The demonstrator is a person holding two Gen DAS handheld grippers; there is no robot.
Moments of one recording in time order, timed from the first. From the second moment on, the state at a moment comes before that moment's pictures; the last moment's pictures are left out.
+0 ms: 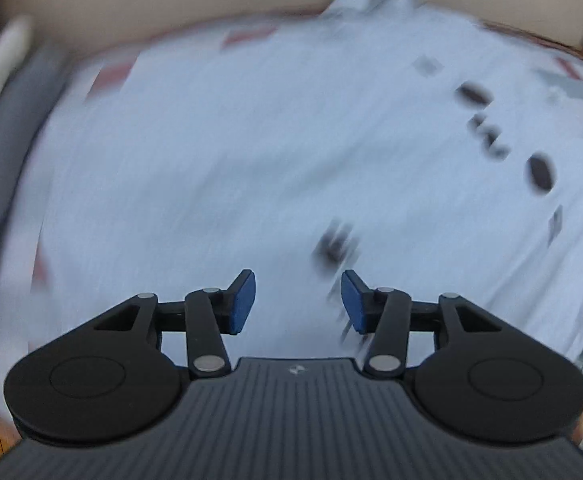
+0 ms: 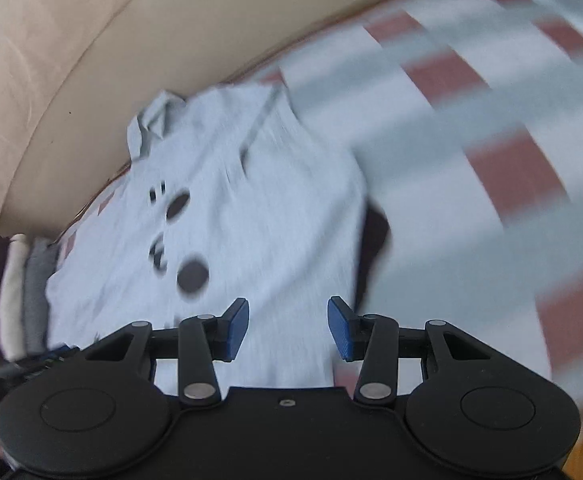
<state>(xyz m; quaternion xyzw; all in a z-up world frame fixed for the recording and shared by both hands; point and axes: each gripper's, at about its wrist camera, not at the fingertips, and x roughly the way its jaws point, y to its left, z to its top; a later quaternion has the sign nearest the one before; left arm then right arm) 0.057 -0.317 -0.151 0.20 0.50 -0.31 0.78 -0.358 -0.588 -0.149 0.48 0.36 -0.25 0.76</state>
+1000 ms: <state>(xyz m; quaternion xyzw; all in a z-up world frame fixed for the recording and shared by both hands) 0.103 -0.170 -0.143 0.02 0.59 -0.17 0.79 -0.384 -0.527 -0.077 0.41 0.24 -0.24 0.85</state>
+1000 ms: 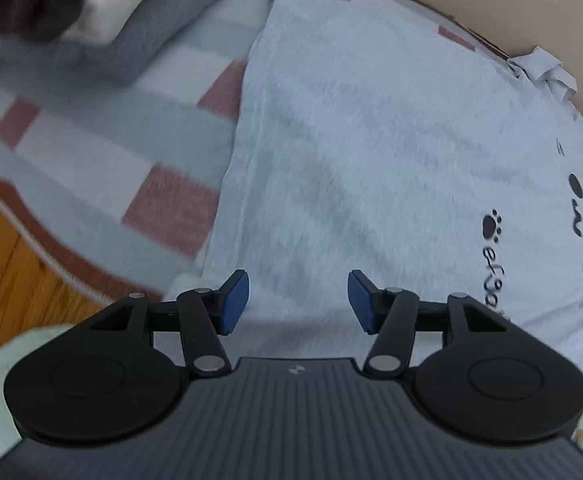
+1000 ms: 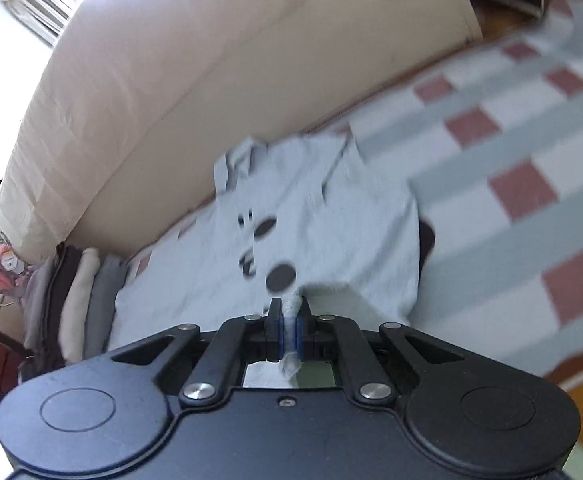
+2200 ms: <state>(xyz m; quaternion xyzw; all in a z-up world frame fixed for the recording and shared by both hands) 0.110 -0.174 -0.126 0.08 0.50 -0.33 0.80 -0.300 -0.567 -0.111 0.28 0.34 -0.36 0.82</state>
